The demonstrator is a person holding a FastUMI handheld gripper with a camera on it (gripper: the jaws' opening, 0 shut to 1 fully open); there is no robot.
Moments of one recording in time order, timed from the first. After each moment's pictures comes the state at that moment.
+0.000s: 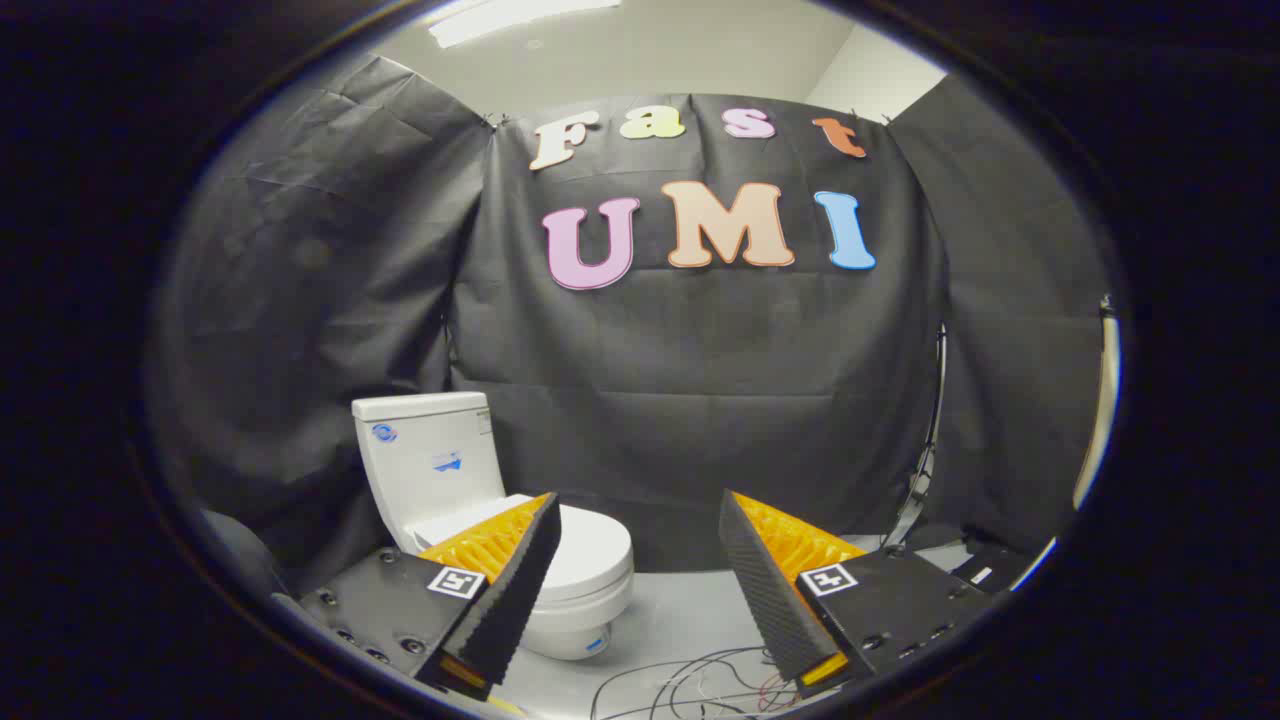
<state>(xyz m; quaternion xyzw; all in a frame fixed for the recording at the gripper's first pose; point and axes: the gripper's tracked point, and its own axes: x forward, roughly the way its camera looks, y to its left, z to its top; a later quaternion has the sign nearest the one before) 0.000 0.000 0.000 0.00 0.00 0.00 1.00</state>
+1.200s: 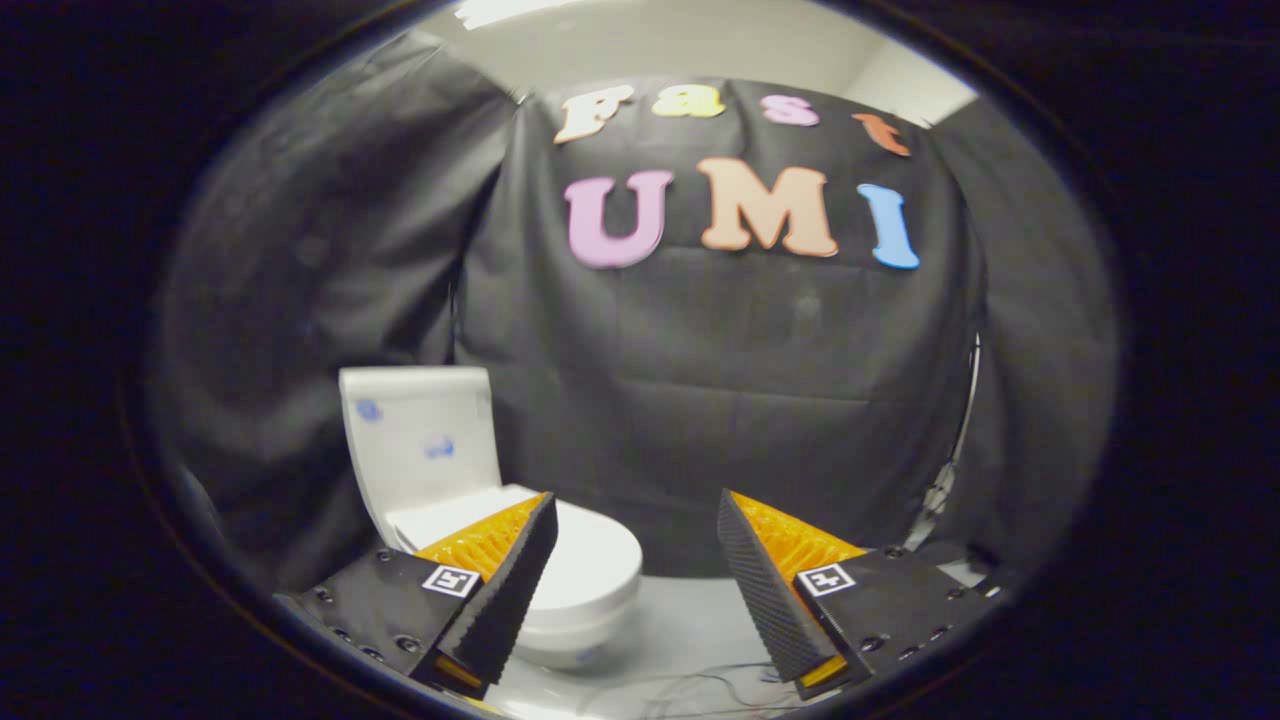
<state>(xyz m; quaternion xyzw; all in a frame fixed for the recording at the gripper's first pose) 0.085 0.038 -0.039 -0.09 0.04 0.02 0.99</state>
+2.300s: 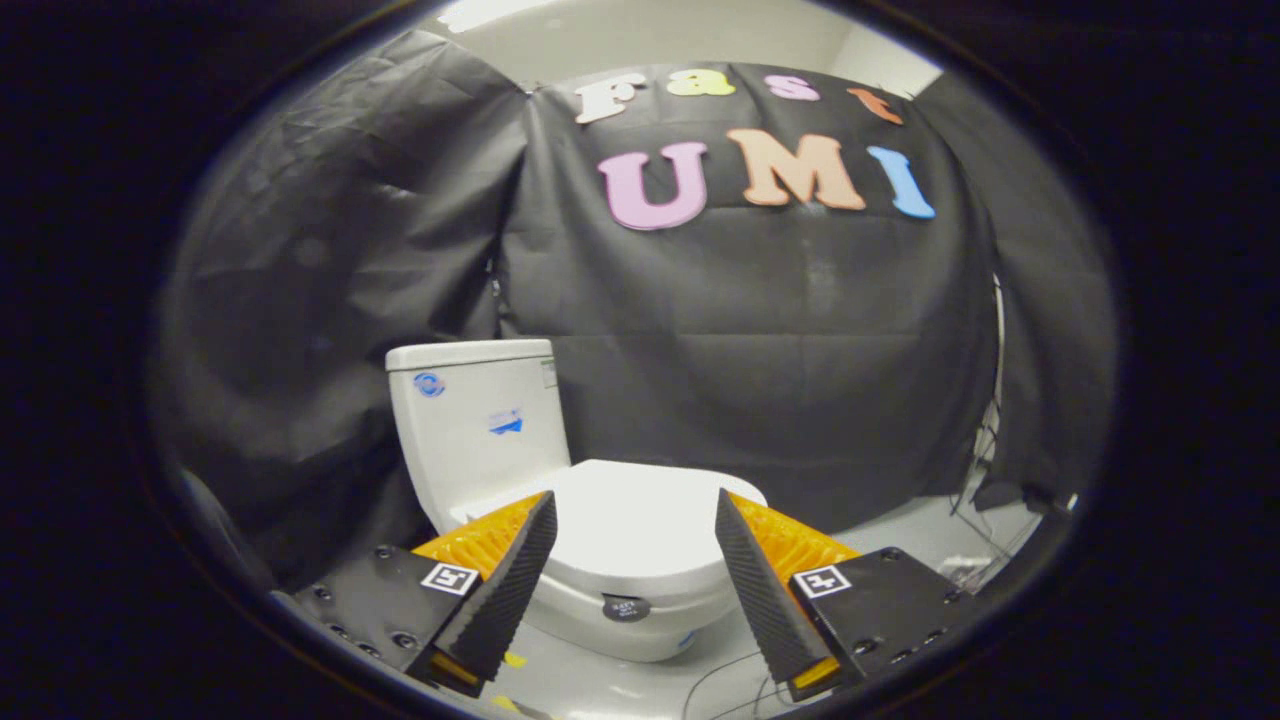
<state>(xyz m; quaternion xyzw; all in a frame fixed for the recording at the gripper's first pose) 0.074 0.162 -0.132 0.05 0.04 0.03 1.00</state>
